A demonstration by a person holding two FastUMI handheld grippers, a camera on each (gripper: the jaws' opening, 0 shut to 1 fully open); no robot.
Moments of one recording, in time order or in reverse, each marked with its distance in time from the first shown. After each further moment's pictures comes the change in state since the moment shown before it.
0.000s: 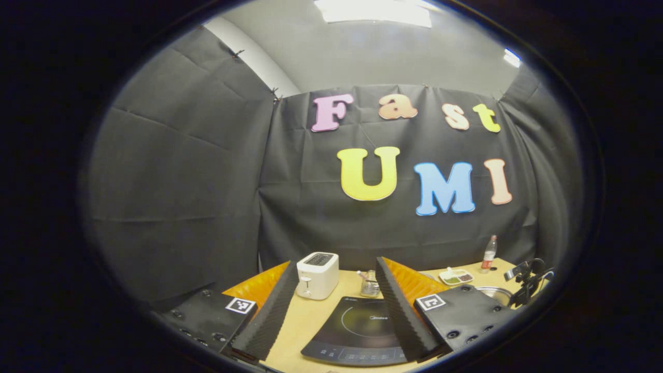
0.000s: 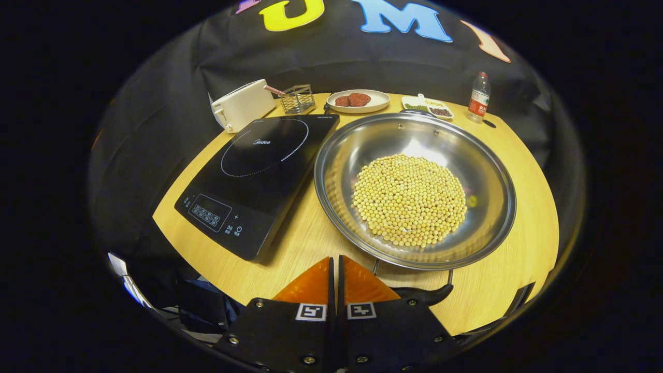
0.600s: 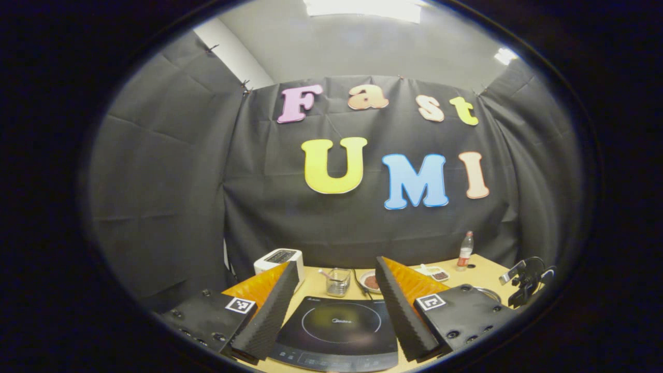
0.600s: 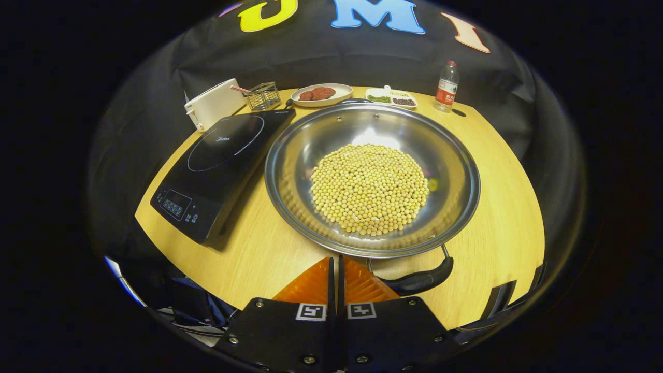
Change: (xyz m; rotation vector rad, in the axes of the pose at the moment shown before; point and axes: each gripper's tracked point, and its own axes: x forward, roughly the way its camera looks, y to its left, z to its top) left arm 0.034 -0.100 0.001 0.014 0.033 -0.135; right arm -0.010 -0.080 -0.014 0.026 0.024 -0.108
